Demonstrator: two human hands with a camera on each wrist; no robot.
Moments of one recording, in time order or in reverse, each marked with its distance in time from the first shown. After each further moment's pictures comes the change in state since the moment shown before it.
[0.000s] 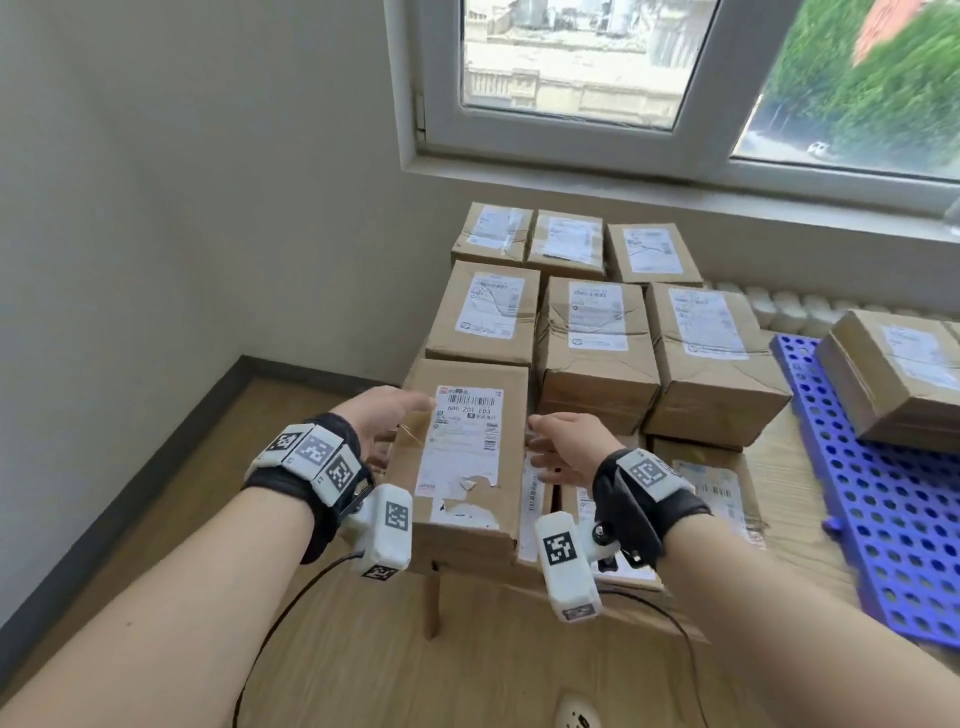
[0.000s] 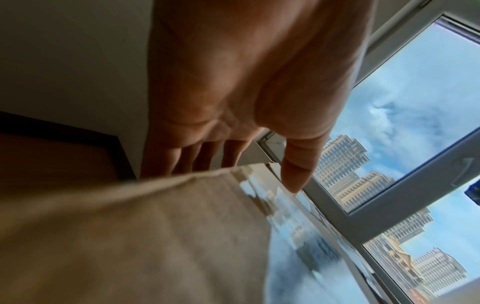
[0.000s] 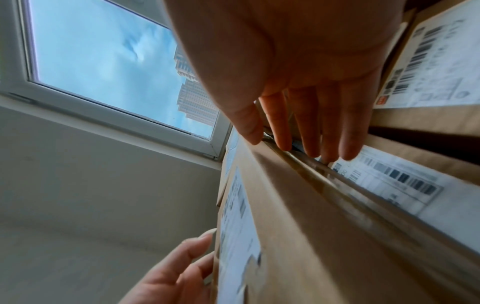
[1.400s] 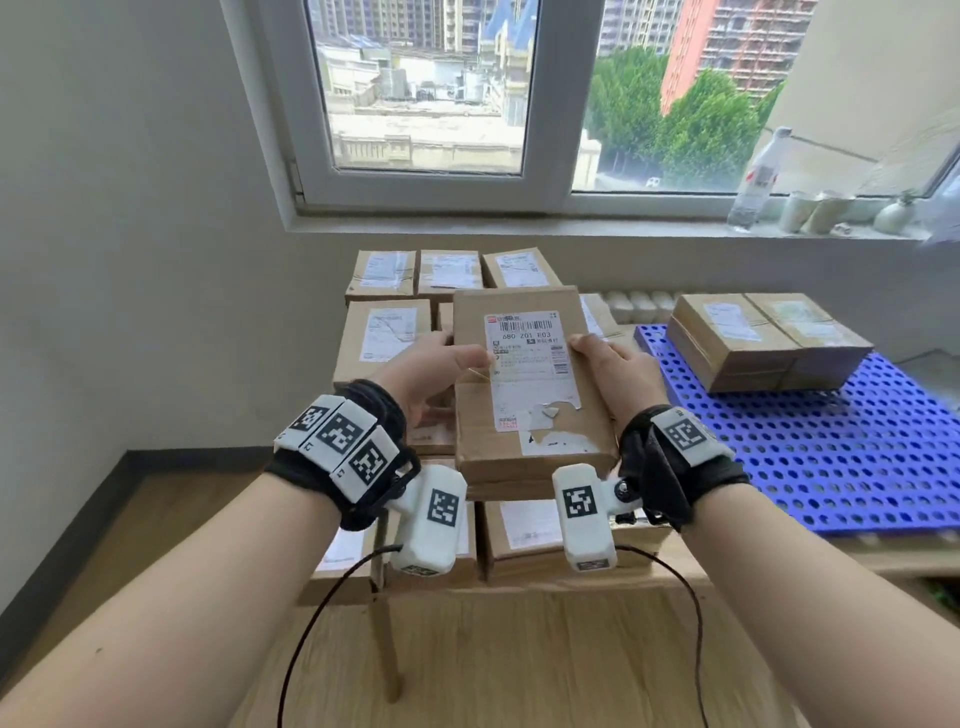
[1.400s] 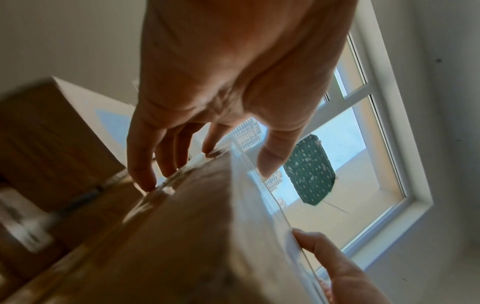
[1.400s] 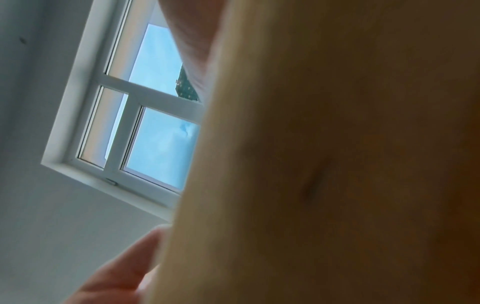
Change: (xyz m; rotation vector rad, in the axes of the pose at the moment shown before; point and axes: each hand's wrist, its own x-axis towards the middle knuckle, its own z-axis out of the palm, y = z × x) left_hand -0.095 0.087 0.092 0.074 -0.238 0.463; right_hand -0.087 -0.009 -0.102 0.175 0.637 -0.305
